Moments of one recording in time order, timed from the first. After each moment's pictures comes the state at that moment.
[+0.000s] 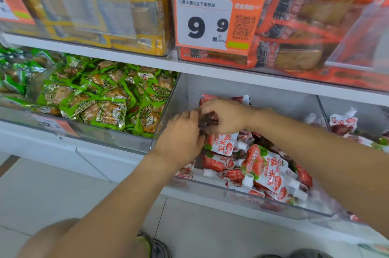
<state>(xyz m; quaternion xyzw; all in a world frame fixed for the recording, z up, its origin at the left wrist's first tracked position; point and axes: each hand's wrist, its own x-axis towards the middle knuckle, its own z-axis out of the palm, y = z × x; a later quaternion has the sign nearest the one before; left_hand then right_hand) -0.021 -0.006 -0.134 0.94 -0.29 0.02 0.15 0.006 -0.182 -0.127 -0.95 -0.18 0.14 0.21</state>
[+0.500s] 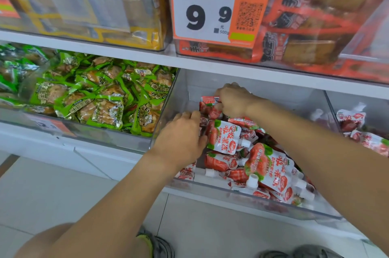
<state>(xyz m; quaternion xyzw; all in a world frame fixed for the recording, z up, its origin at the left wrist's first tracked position) -0.021 -0.003 -0.135 0.94 -0.30 0.00 0.14 0.033 -0.199 -0.132 -0.99 0.01 0.11 0.05</state>
